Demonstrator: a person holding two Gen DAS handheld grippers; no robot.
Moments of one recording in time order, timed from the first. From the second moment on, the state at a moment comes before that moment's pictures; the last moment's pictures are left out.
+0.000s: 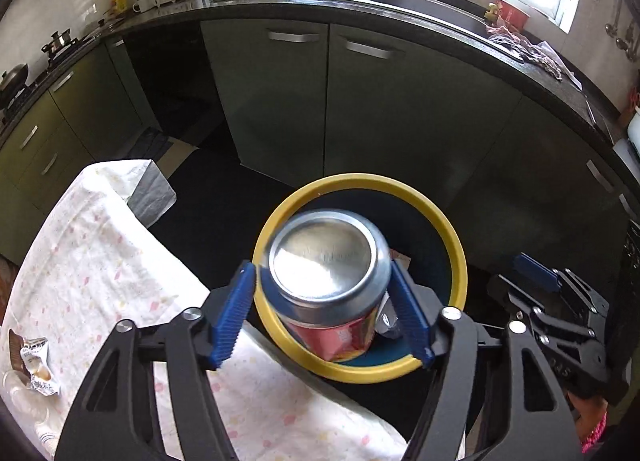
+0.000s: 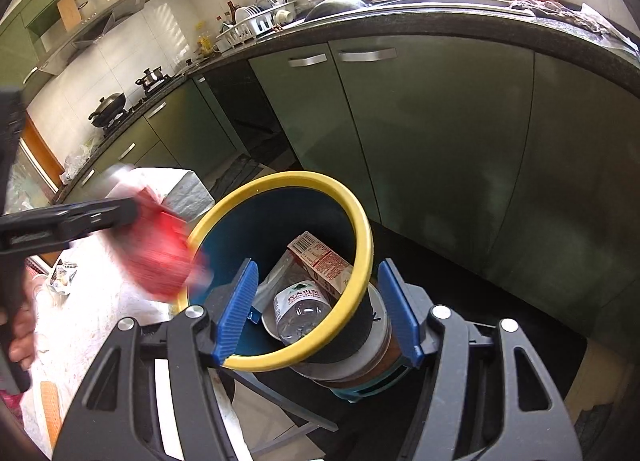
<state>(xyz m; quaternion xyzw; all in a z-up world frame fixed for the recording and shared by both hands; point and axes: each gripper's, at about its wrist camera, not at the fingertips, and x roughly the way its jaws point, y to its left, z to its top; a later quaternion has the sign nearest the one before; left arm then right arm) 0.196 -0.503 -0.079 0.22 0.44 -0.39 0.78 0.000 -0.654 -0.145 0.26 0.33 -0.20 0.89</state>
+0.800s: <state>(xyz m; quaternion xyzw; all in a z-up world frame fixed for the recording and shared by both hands) 0.194 -0.102 -0.008 0.02 0.34 -0.16 0.93 0.064 -0.558 -0.138 0.18 0.38 -0.08 0.90</state>
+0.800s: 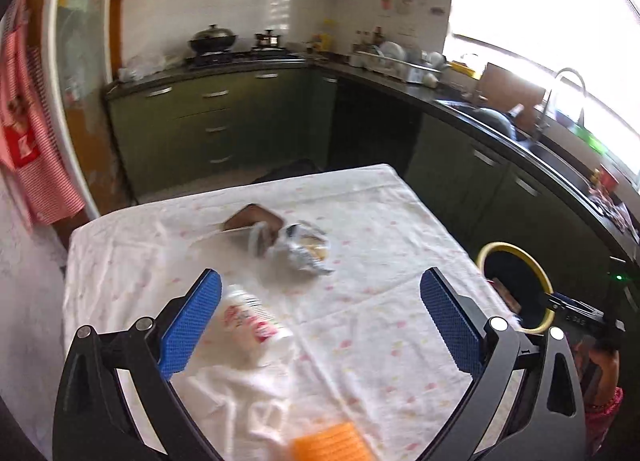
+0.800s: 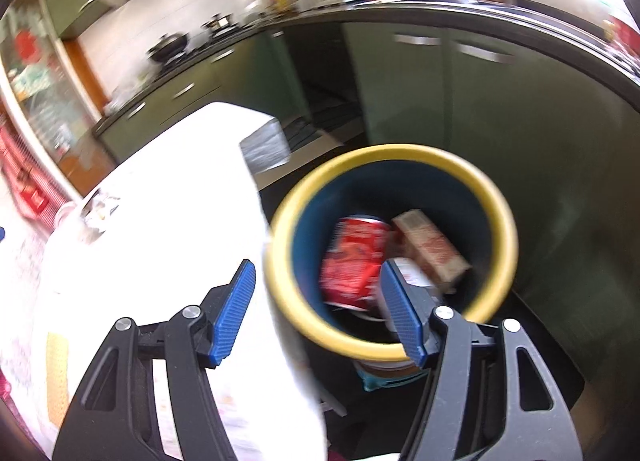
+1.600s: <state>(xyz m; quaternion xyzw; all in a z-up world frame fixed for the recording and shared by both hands) 0.220 0.102 -0.111 -0.10 0.35 0.07 0.93 0.196 -0.229 -0.112 -0.01 0.41 0.22 0.88</state>
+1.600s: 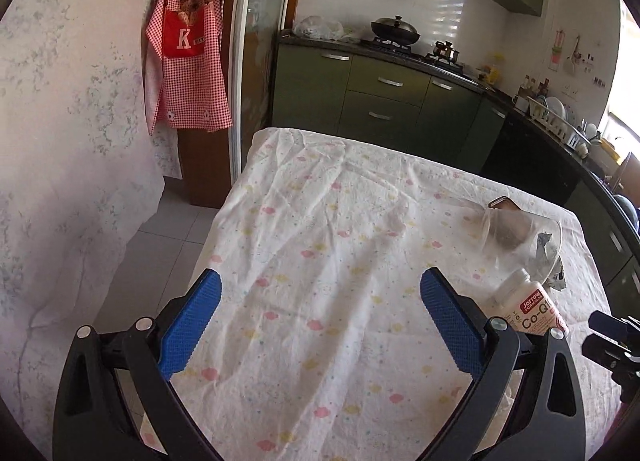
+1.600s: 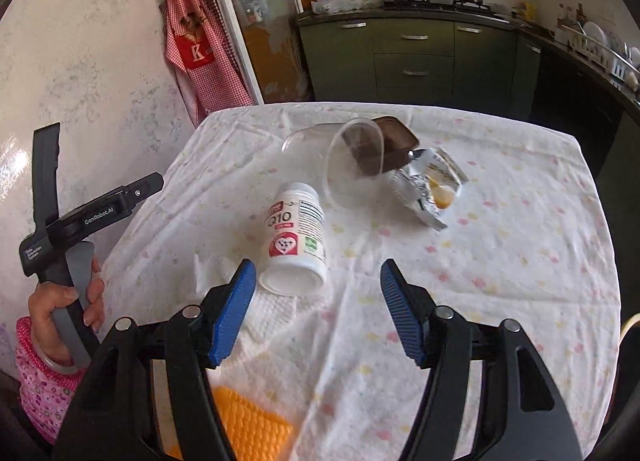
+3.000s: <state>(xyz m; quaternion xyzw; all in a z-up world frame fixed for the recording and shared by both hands) 0.216 0.078 -0.111 -0.07 0.35 0.04 0.93 0.137 -0.366 -0.089 0.06 0.38 0.09 0.92</state>
